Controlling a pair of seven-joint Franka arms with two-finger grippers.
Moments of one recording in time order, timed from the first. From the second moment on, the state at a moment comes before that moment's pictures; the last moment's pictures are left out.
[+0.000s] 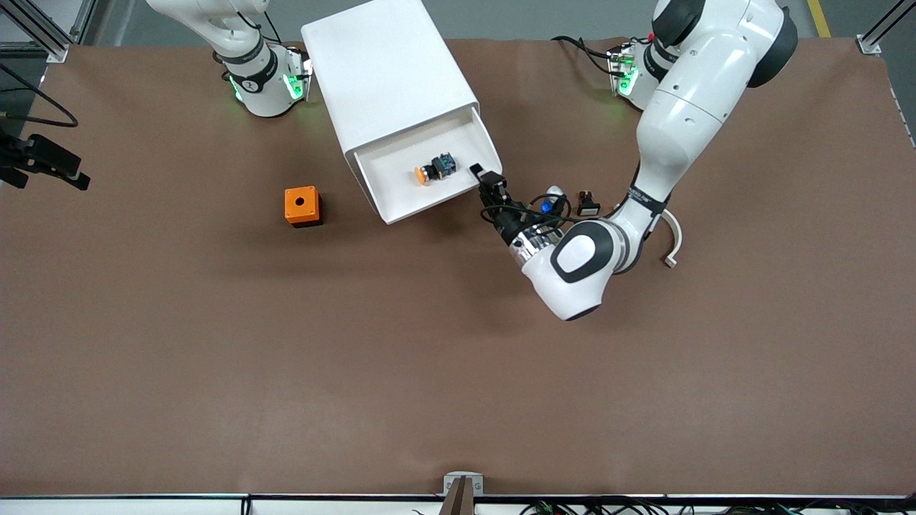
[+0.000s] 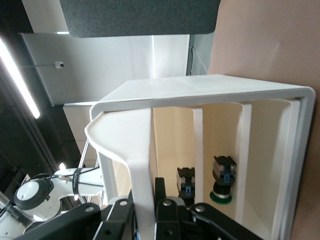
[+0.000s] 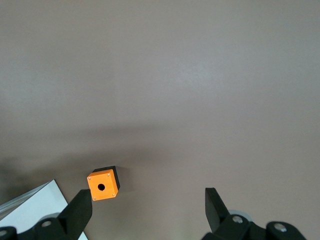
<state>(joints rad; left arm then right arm) -0.29 0.88 -0.27 -1.38 -1.00 1.32 -2.39 -0.01 -0.04 -0.09 -1.62 0.02 1.57 -0.04</state>
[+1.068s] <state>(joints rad) -0.23 0.88 -0.25 -1.26 -1.00 1.33 -2.00 -0.03 0.05 -0.10 -1.61 0.01 1.59 -0.04</state>
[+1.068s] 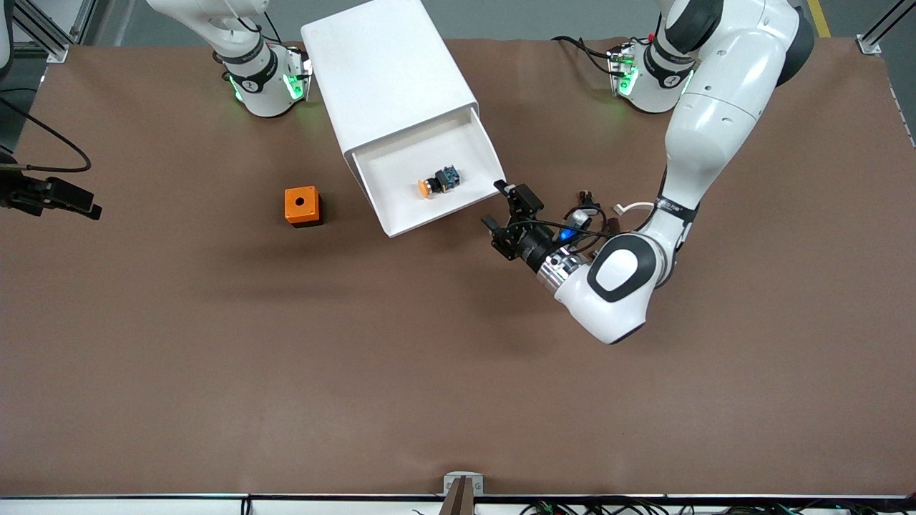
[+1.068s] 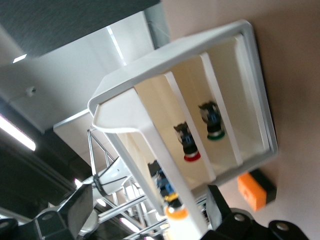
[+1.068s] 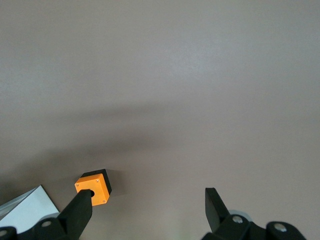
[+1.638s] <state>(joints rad) -0.22 0.82 -0.19 -1.15 -0.77 1.35 -1.37 -0.01 0.05 -0.09 -1.60 0.01 1.55 0.05</state>
